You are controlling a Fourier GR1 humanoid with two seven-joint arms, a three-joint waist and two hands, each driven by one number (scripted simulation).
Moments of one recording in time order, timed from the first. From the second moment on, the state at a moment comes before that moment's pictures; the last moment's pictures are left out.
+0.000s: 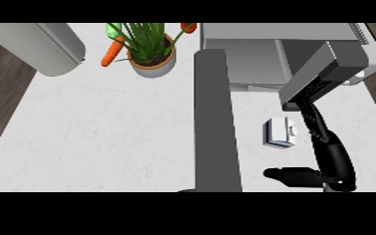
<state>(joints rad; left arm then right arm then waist) 0.89 0.05 0.05 -2.27 0.28 -0.31 -0.48 0.08 -0.07 -0.09 -1.61 0.24 0.16 -0.45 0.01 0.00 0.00</state>
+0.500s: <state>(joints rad) 0.94 0.02 0.10 -2.29 0.31 -0.37 -0.48 -0.07 -0.13 -0.18 -1.27 0.26 0.11 -0.59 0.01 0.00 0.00</state>
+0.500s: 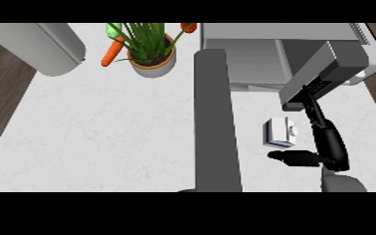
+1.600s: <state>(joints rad) 0.97 0.00 0.17 -2.27 0.34 -0.47 -0.53 -0.26 -0.18 -0.21 -0.63 0.37 -0.07 -0.96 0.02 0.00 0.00</state>
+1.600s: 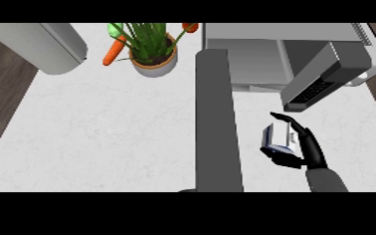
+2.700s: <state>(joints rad) 0.94 0.01 0.20 -2.20 0.37 -0.52 -0.53 -0.50 -0.18 -0.29 -0.27 0.42 -0.28 -1.06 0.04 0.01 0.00</state>
